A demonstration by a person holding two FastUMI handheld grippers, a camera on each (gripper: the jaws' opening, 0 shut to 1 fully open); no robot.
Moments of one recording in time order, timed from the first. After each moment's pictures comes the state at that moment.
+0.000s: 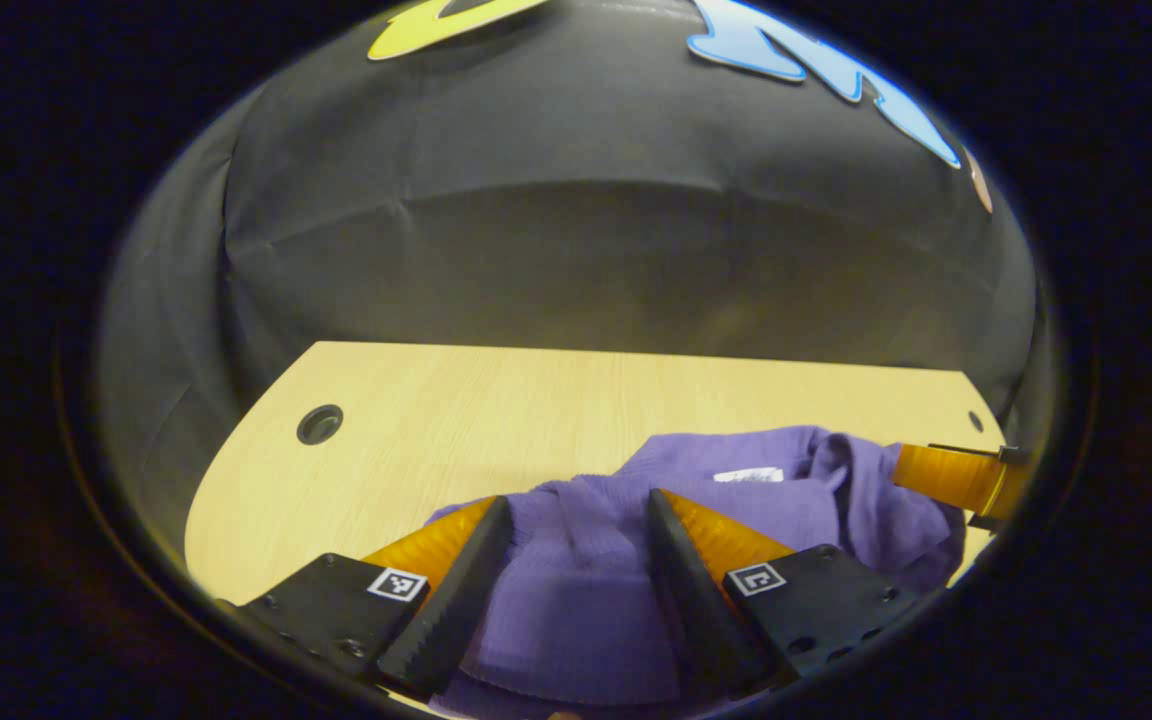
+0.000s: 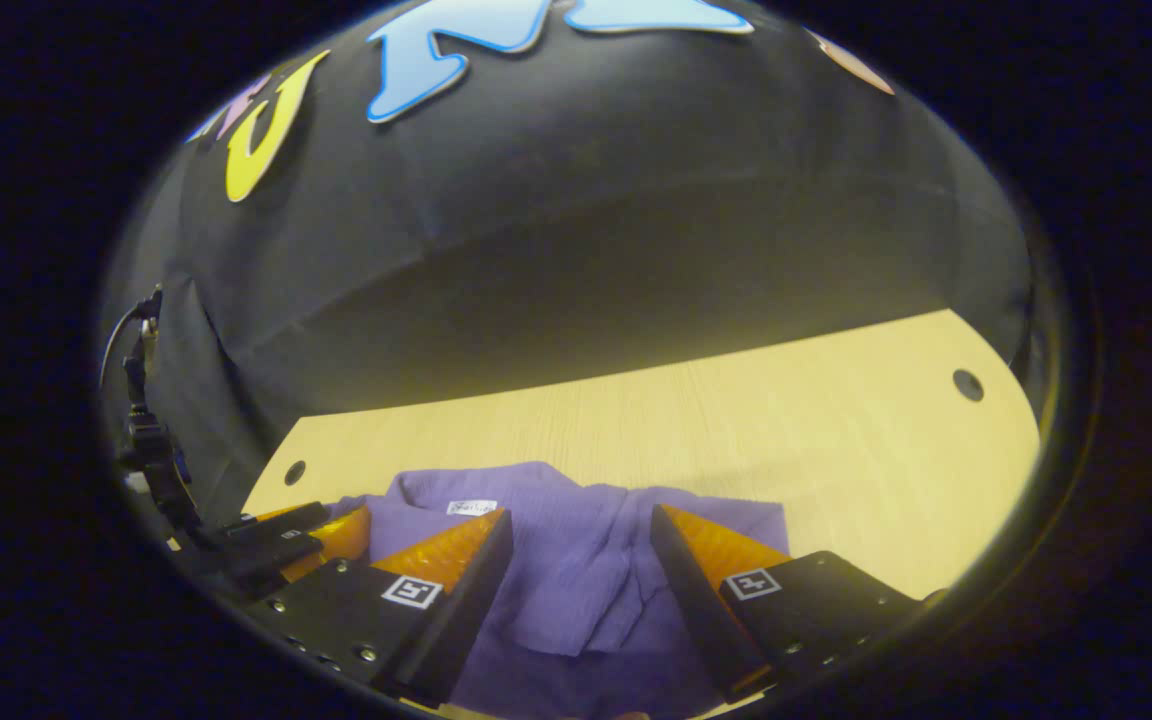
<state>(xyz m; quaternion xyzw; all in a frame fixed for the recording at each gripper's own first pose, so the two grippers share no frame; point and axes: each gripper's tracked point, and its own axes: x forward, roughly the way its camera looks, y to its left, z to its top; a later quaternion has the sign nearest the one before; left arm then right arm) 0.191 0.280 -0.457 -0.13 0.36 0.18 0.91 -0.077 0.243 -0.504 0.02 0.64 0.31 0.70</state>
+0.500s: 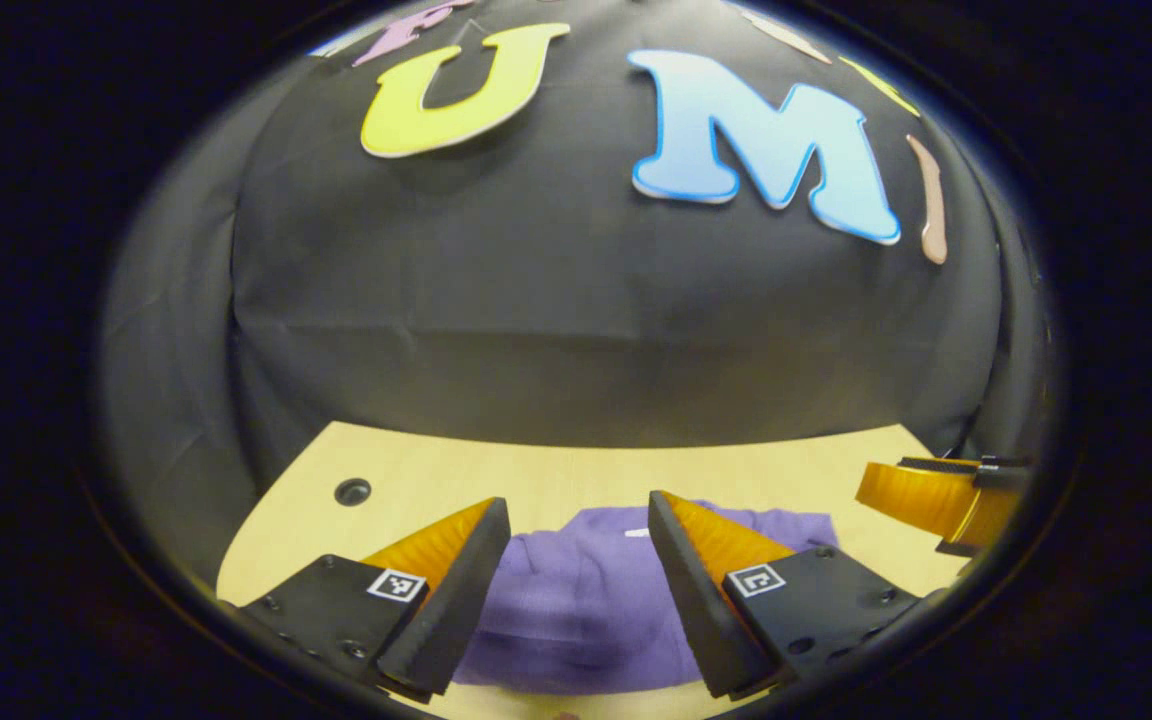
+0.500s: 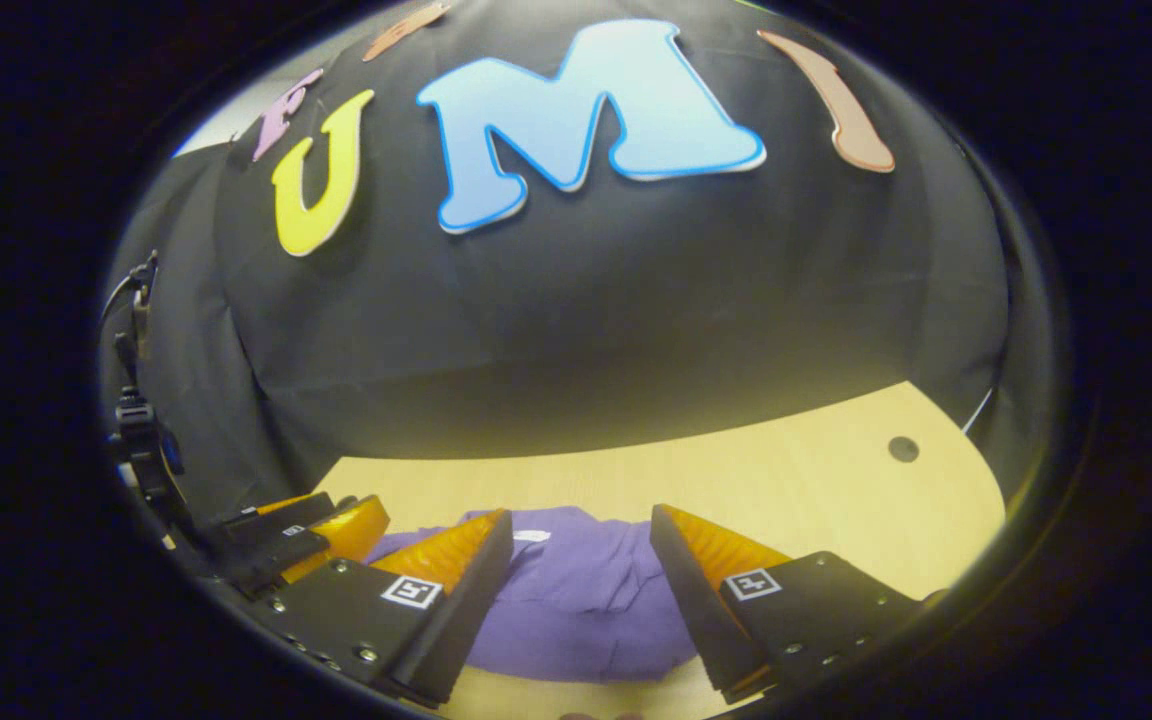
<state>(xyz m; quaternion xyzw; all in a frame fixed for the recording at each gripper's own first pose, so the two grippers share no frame) 0.166 0.244 -0.289 -0.11 0.26 0.15 0.95 -0.026 0.225 -0.362 0.04 0.58 0.31 0.75</state>
